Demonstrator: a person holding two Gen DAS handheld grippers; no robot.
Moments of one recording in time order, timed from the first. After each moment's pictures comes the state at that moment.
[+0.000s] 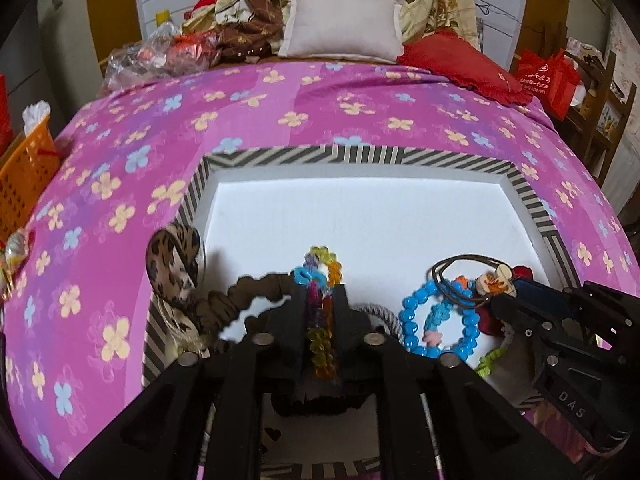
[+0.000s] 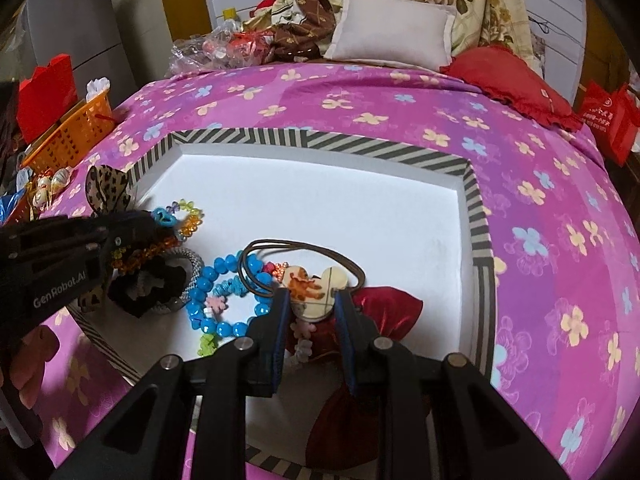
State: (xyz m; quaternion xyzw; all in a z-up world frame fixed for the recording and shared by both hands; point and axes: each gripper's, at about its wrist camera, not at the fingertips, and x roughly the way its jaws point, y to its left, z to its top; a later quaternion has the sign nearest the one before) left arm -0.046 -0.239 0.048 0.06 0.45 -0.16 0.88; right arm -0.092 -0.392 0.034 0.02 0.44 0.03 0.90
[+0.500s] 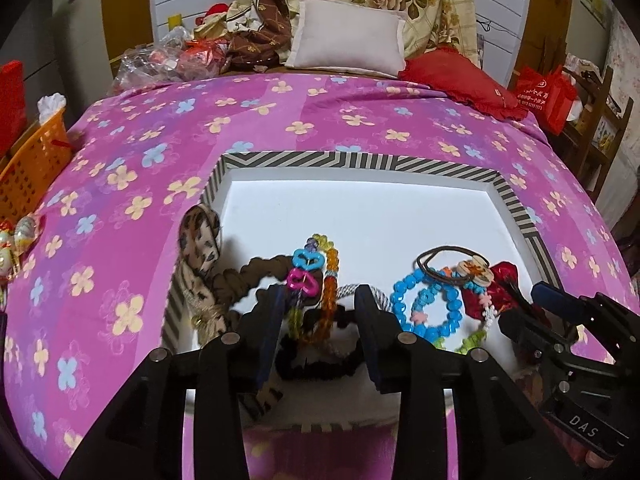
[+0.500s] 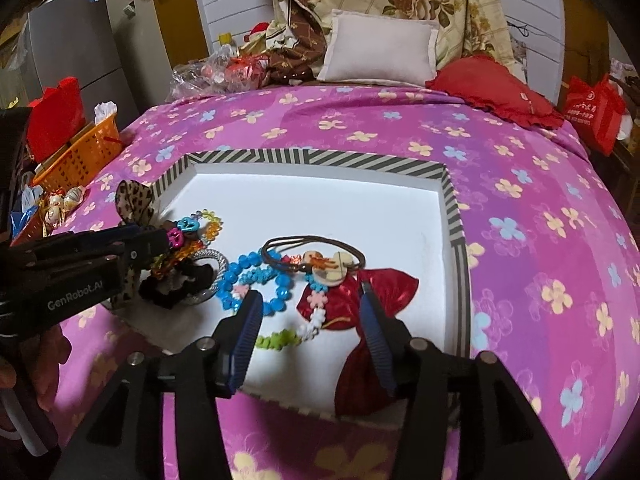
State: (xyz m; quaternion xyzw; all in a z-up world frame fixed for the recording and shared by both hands) left arm -0.073 -0.225 0.065 0.04 0.43 -0.15 0.89; right arm -0.133 -0.387 0.055 0.04 0.40 0.01 0.91
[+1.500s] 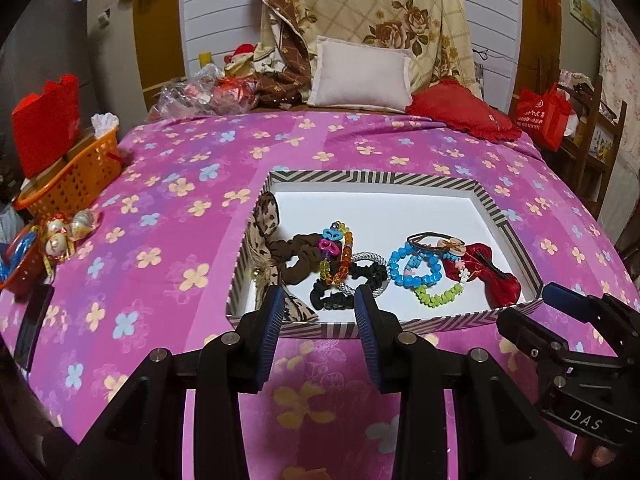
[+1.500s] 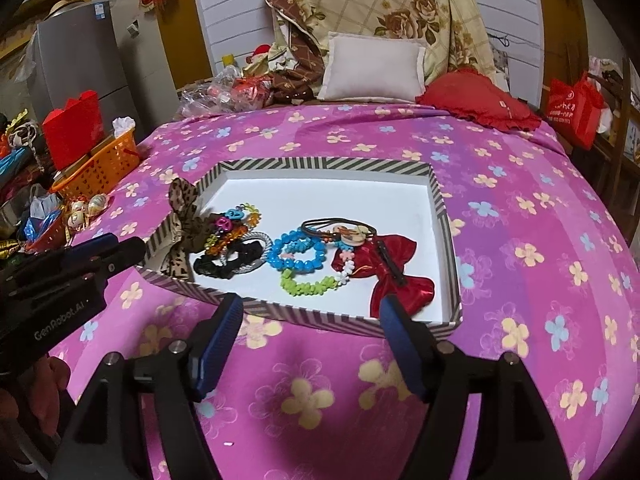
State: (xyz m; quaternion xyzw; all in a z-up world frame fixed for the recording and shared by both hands) left arm -0.165 -0.190 0.102 0.04 0.36 -0.12 0.92; right arm -0.208 -0.358 0.083 0.05 0.37 0.00 0.93
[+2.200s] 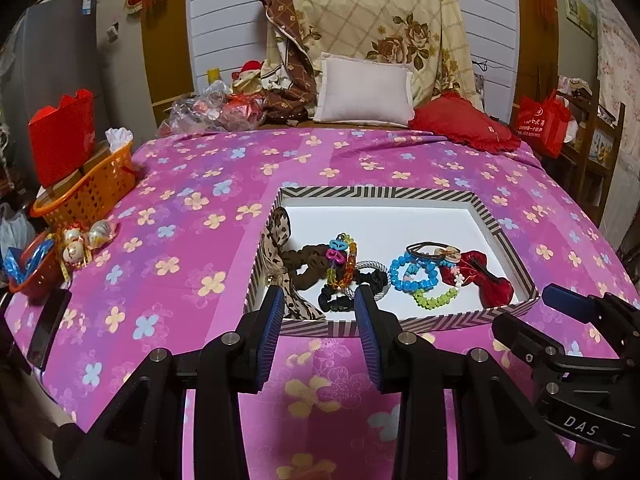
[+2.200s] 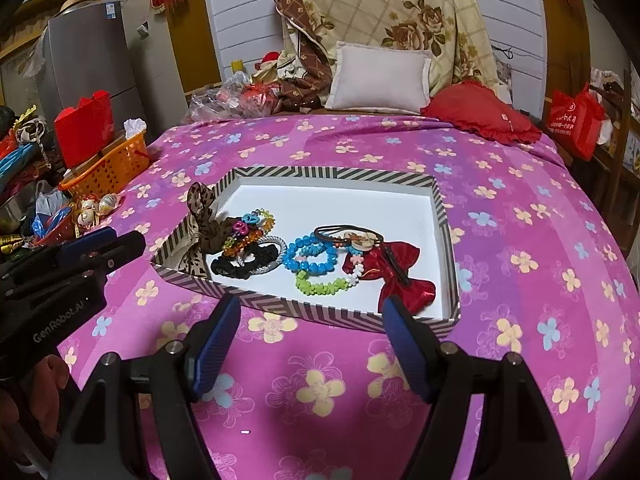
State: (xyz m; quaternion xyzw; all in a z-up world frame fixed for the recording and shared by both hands) left arm -0.187 -0.185 0.119 0.05 0.34 -0.11 0.93; right arm -0.223 -0.348 0.097 0.04 0.36 0.01 0.93
